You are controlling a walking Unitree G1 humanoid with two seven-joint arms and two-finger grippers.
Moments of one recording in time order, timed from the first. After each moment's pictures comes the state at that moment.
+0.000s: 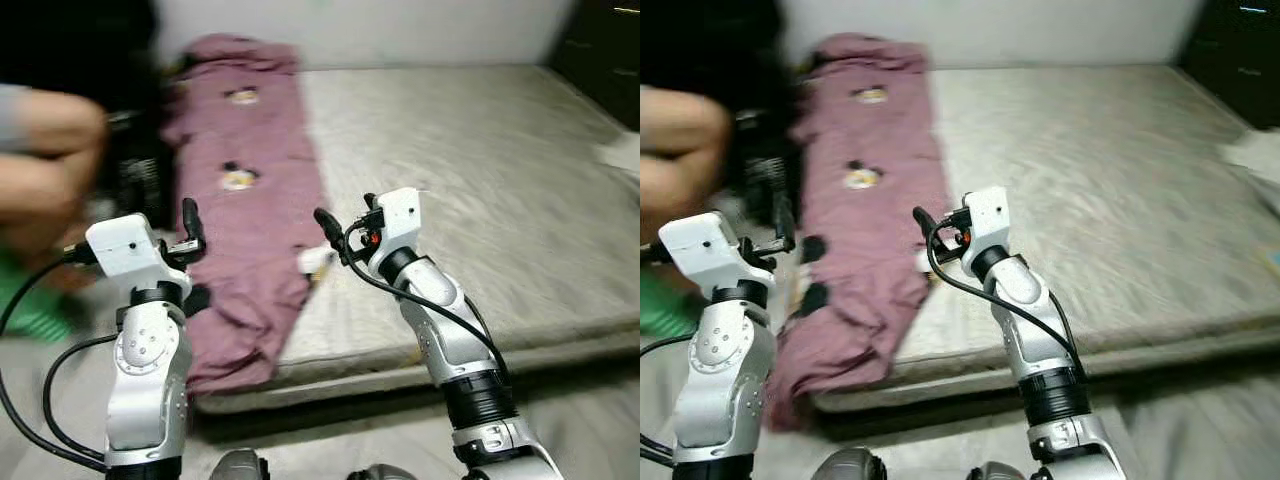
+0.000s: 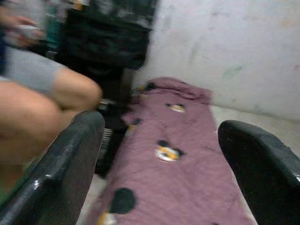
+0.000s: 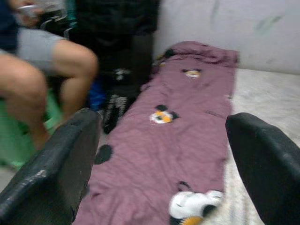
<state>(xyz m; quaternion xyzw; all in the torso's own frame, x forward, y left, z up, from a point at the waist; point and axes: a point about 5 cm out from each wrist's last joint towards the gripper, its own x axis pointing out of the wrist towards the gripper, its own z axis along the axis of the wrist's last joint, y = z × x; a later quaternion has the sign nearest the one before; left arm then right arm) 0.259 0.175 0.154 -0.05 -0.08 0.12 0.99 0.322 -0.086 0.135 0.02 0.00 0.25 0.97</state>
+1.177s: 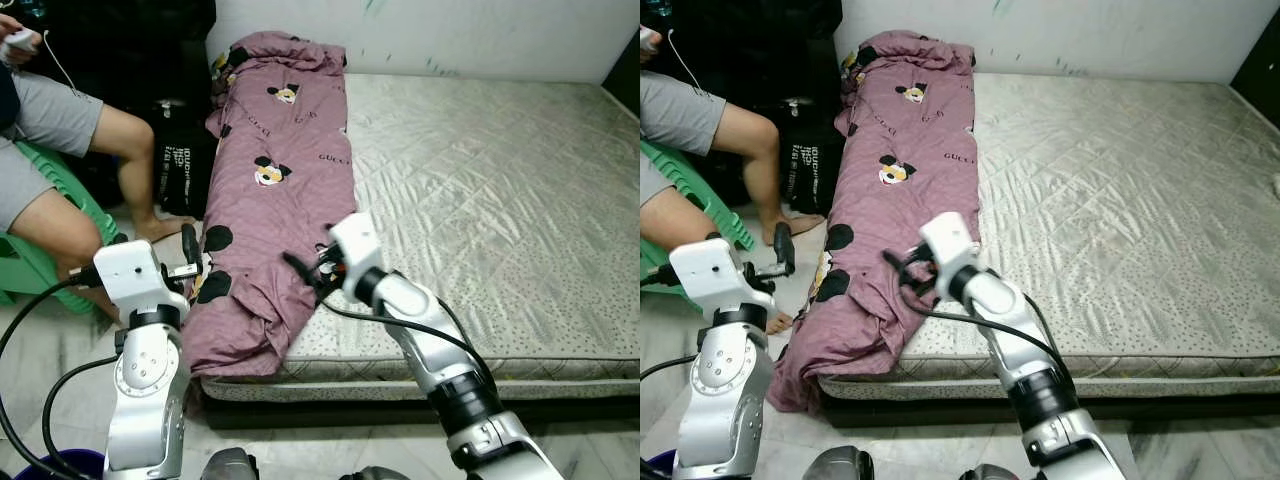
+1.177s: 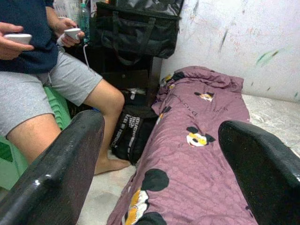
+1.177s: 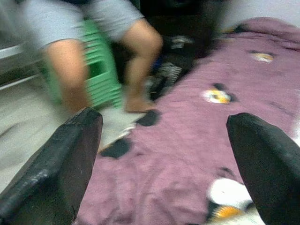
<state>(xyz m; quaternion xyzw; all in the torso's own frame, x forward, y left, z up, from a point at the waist) 0.247 0.178 0.128 -0.02 -0.05 0.11 0.99 0.312 -0.063 0.107 -0.03 0.05 0.32 0.95</state>
